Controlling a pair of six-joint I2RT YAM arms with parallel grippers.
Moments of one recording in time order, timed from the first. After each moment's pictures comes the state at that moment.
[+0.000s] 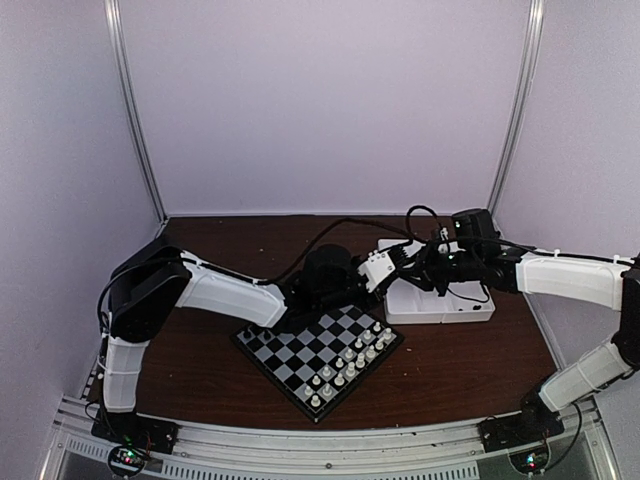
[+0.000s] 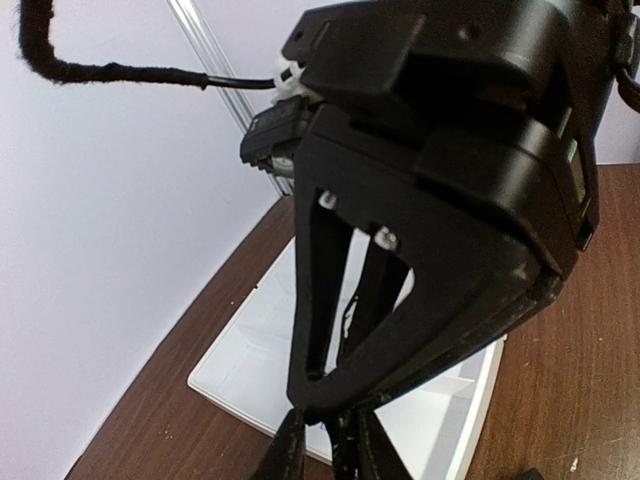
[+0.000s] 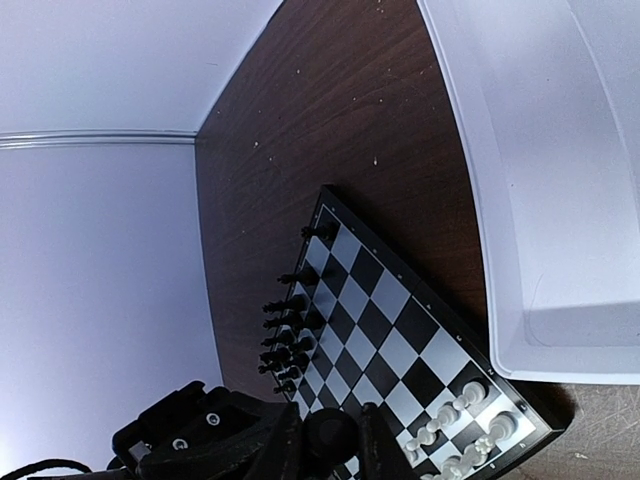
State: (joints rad) left arm -1.08 2.14 1.38 0.61 -0.05 0.40; right arm 0.50 1.38 0.84 -0.06 -0.38 1.11
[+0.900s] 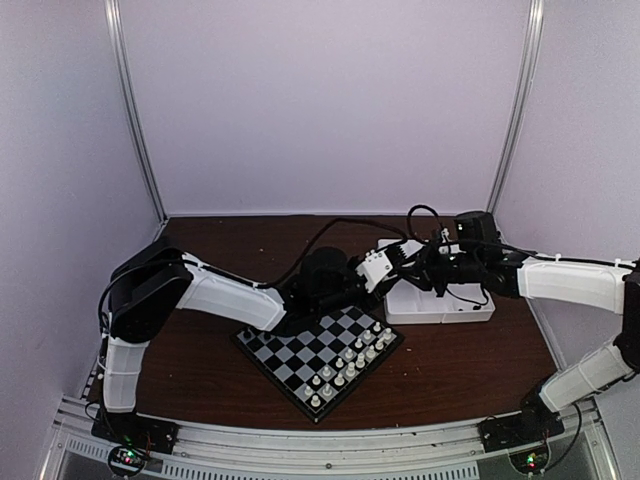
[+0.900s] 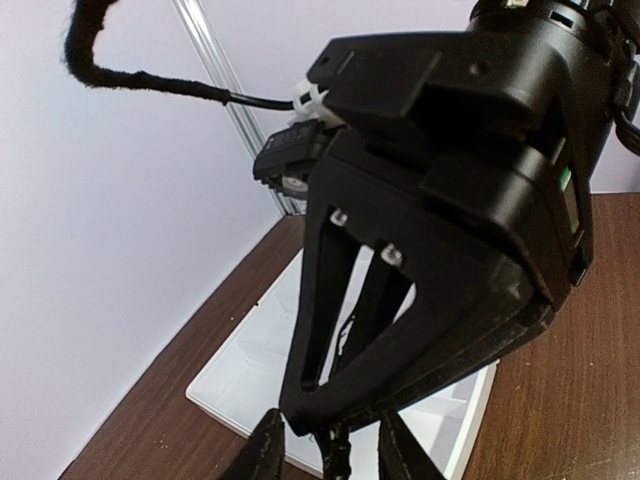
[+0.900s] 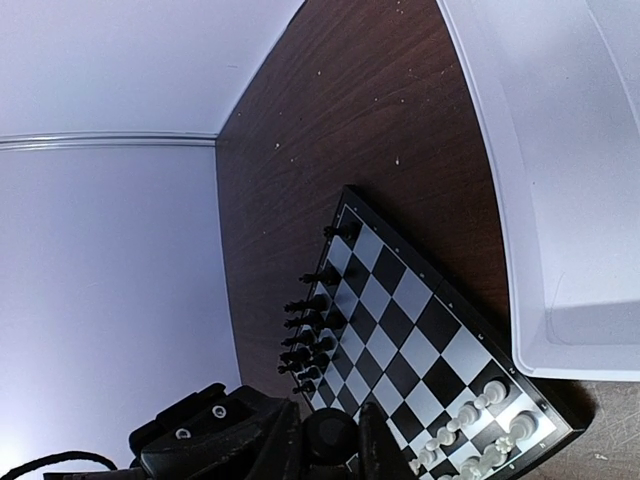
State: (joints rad) left arm -1.08 2.14 1.35 0.70 -0.05 0.37; right arm 0.50 1.36 0.81 0.02 -0.38 1.16
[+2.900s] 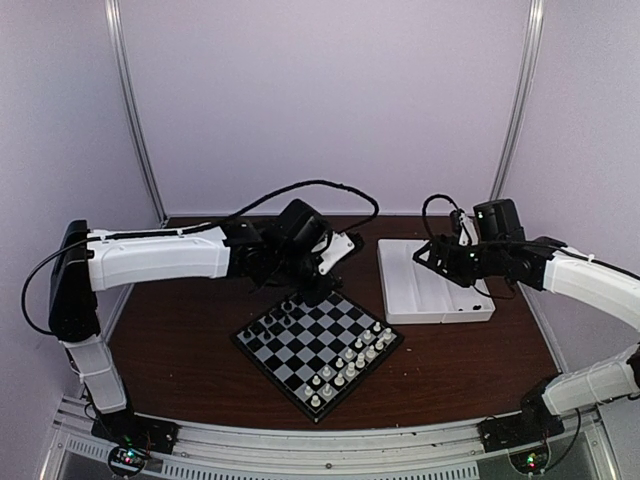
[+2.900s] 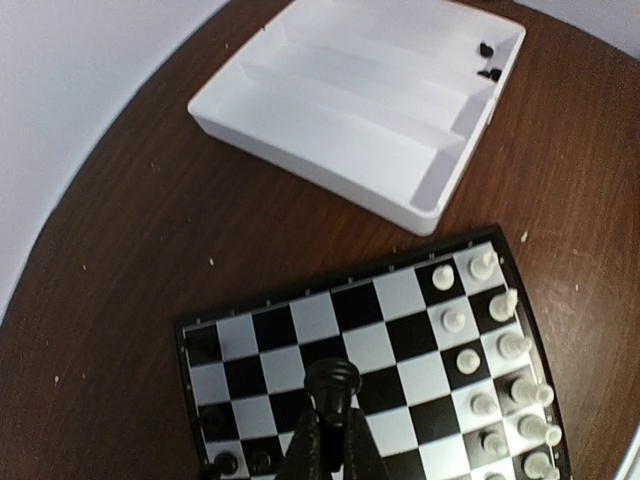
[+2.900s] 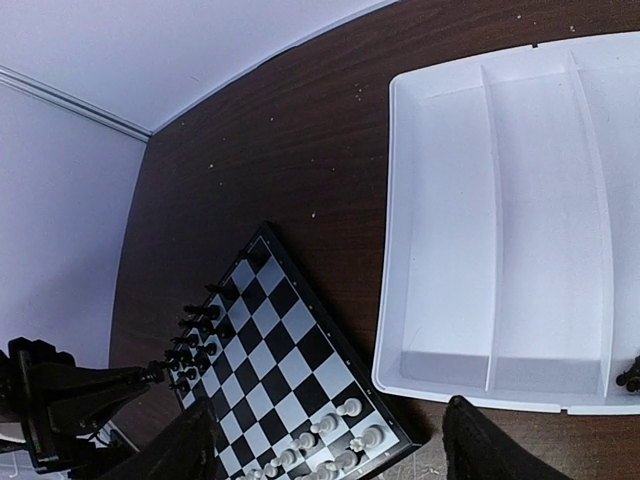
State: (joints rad) left arm -1.02 1.81 1.46 -0.39 -0.09 0.12; right arm 0.46 1.20 0.88 -0.31 -0.20 0.71
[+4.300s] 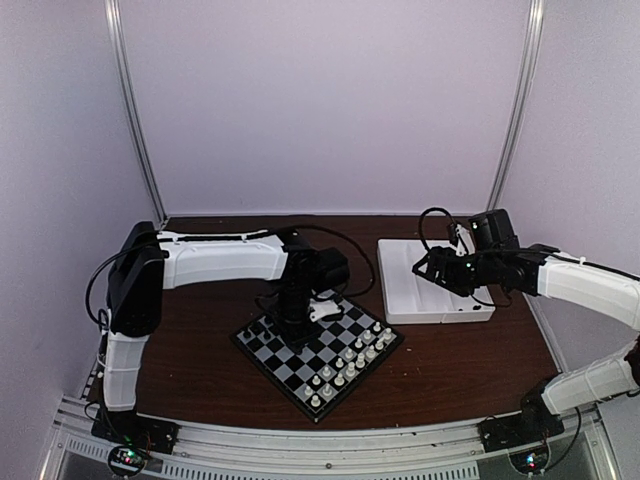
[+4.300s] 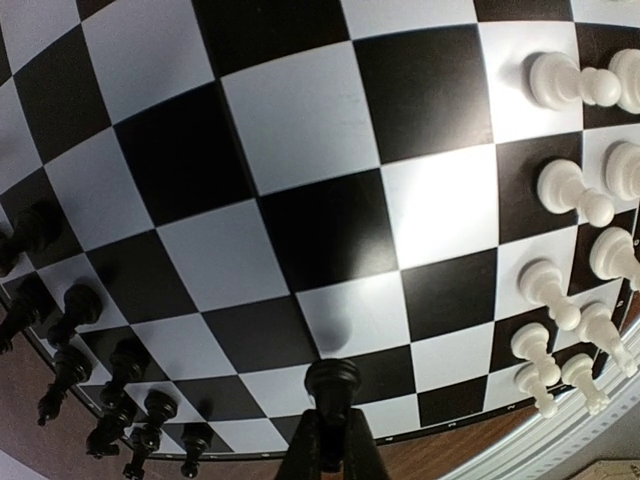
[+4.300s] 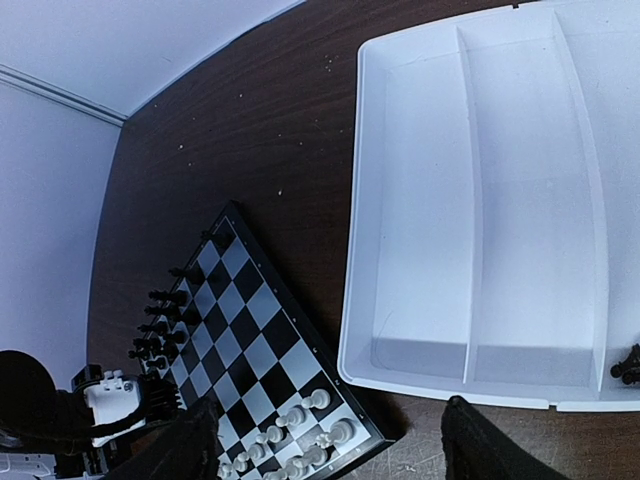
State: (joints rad) left arm -1.02 2.14 1.76 -1.24 0.03 0.01; right arm 0.45 1.23 0.83 -0.29 -0.20 0.69
